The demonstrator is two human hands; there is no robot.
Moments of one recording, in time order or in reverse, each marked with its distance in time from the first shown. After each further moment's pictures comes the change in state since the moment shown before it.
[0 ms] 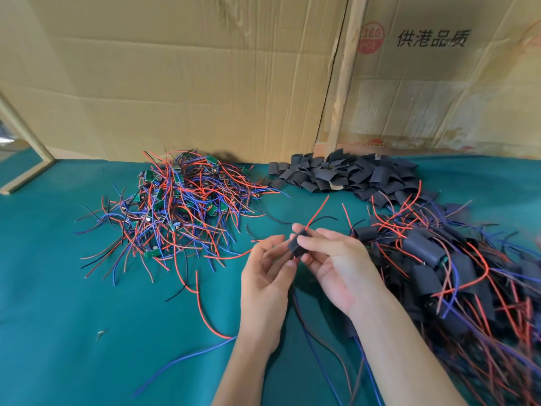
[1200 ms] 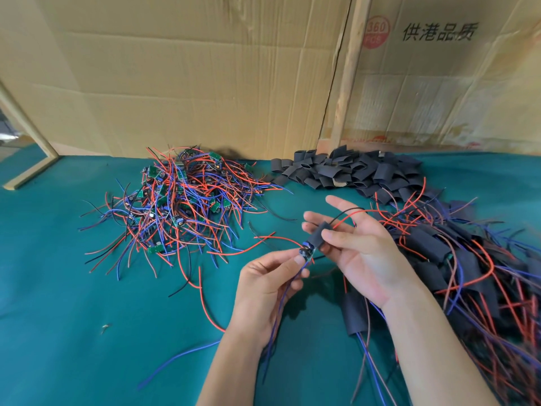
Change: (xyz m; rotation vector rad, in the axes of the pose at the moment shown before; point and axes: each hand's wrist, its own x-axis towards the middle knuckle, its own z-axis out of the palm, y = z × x) left_hand -0.001 0.018 -0.003 -0.216 -0.096 -0.282; right_hand -0.001 -0.027 -0.024 -0.161 -0.233 -0.133
